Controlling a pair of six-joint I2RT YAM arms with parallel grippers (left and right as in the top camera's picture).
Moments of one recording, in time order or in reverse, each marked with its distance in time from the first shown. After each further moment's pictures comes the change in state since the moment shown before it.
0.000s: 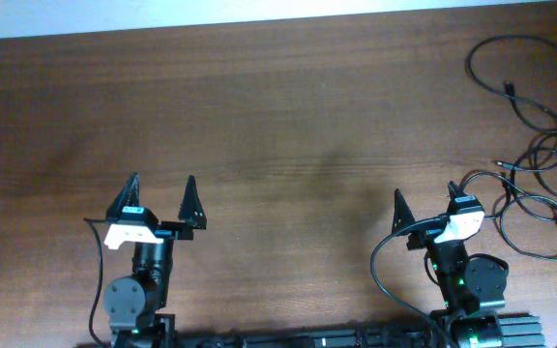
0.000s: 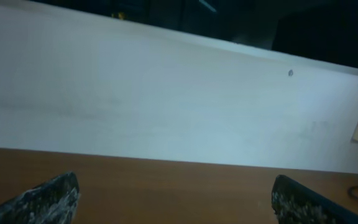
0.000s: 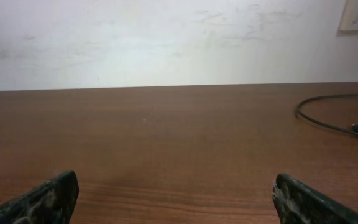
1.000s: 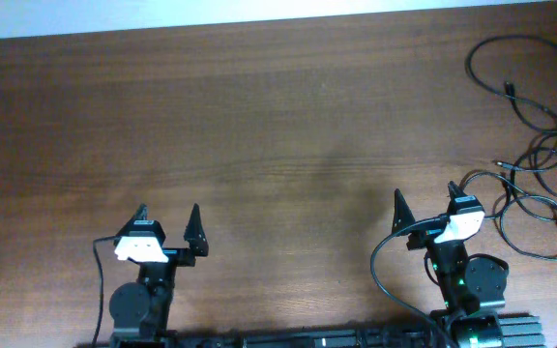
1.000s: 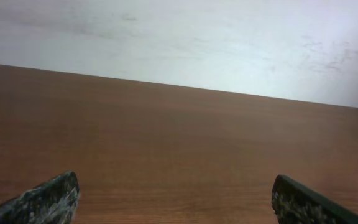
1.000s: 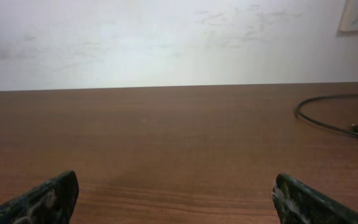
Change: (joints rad) left arm 0.022 -0.516 -0.007 -0.803 -0.008 0.000; right arm 0.000 -0.001 0.000 0.000 0.000 0.000
